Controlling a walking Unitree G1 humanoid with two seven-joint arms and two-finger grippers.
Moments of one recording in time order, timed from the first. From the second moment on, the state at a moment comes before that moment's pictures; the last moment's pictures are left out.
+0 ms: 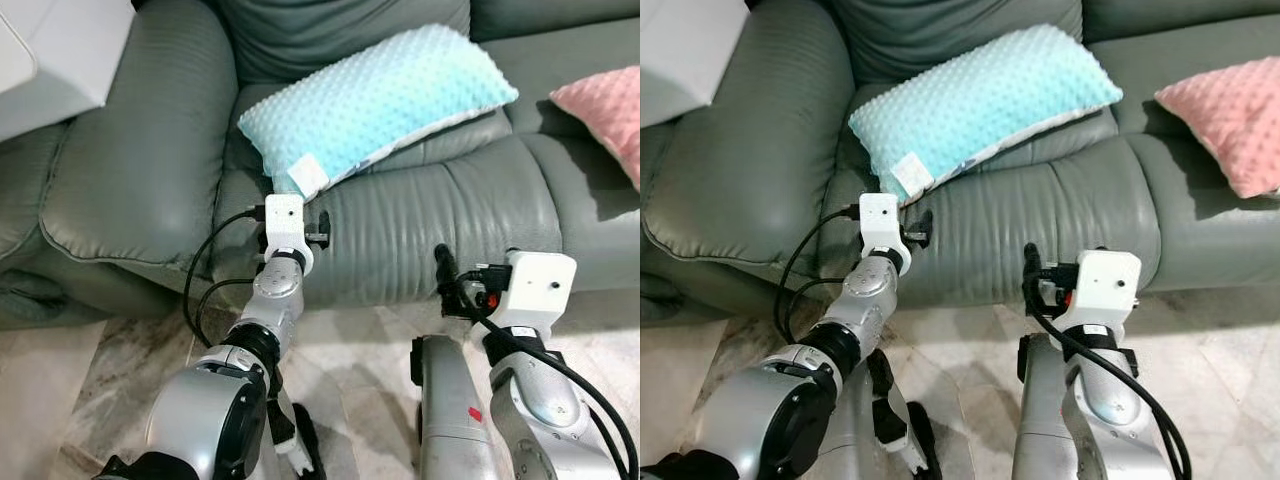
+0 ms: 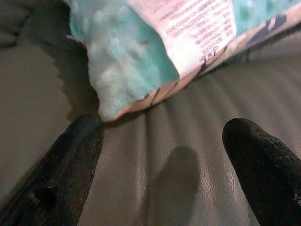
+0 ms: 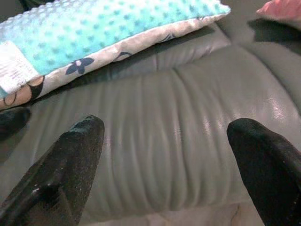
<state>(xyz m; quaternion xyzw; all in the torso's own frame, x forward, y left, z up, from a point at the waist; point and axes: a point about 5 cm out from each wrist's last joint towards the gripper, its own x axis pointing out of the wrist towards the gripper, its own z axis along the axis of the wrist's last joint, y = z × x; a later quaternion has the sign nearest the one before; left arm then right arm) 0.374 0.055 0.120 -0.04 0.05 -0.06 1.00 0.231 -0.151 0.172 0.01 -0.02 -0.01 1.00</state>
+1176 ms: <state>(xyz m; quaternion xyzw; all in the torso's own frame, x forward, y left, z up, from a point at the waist) 0.392 0.074 0.154 -0.02 0.01 -0.01 1.00 0.227 -0.146 0.184 0.02 -0.02 -0.01 1.00</state>
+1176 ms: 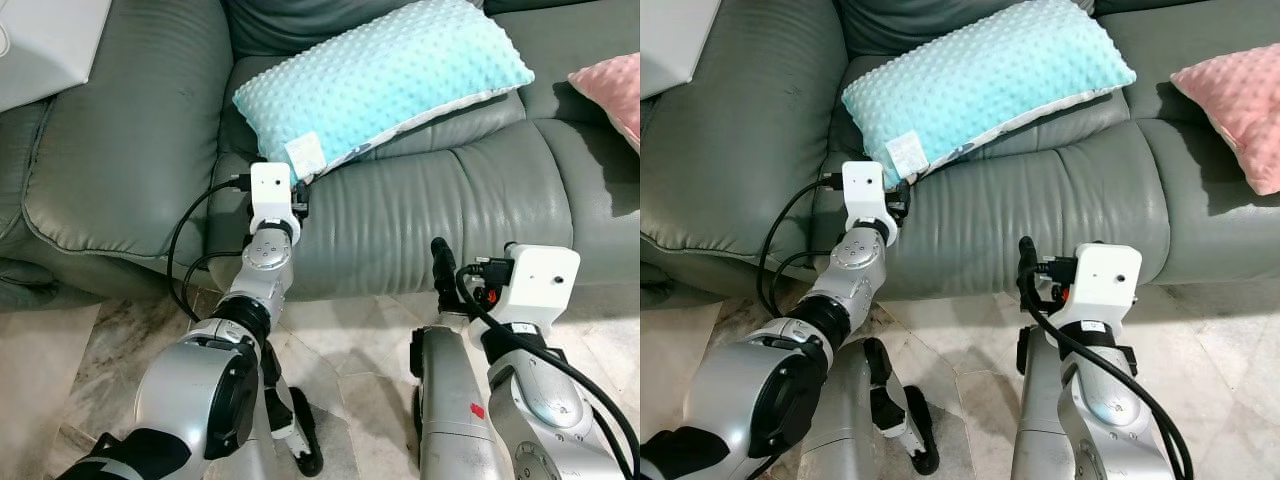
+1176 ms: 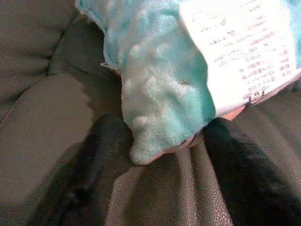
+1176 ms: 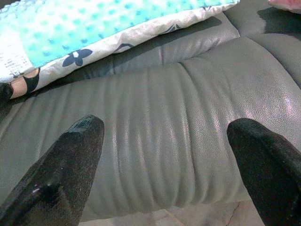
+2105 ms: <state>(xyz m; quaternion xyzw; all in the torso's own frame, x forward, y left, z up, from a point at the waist) 0.393 0.079 0.154 -0.03 0.01 -0.01 1.00 0.229 -0.144 0.188 0.02 -0.03 -0.01 1.00</state>
